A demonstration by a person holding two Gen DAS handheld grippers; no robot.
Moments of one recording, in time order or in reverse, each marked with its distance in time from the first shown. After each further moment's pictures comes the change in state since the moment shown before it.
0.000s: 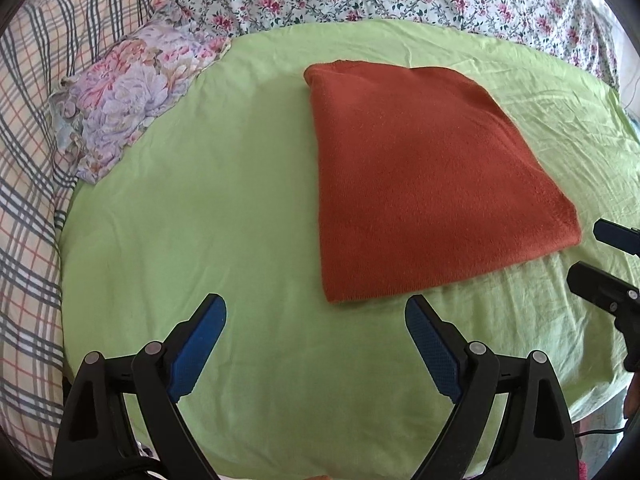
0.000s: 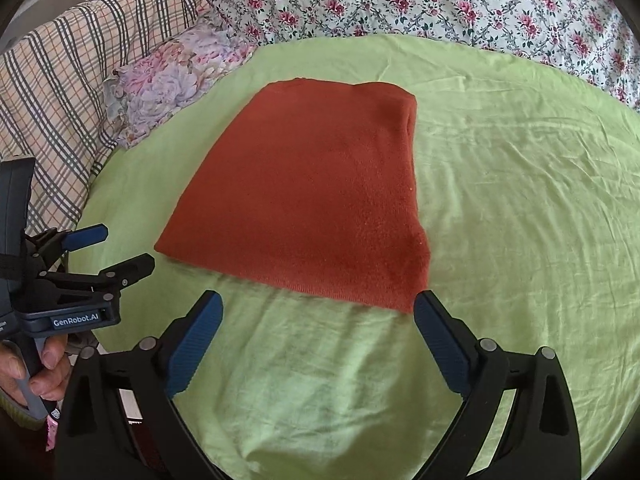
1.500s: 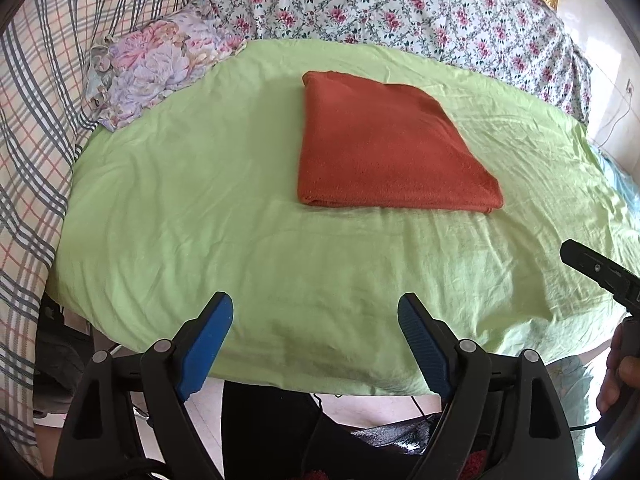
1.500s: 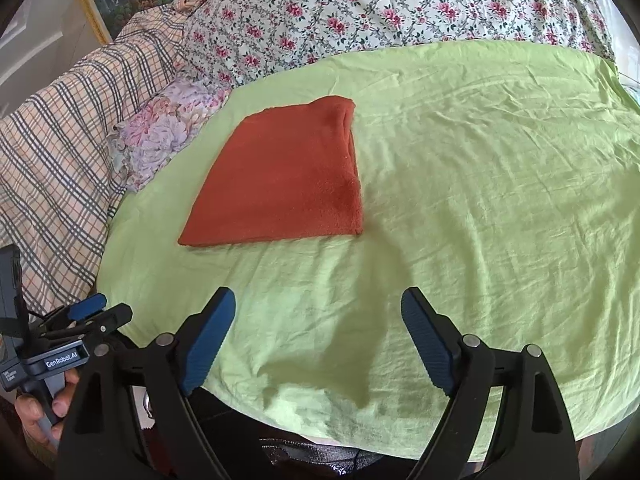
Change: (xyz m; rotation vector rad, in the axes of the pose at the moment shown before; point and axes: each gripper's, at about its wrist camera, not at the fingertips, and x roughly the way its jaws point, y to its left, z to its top) left arm -0.081 0.001 -0.093 -0.127 -0.070 -0.125; right arm -0.080 -0.030 -0.069 0.179 -0.104 0.022
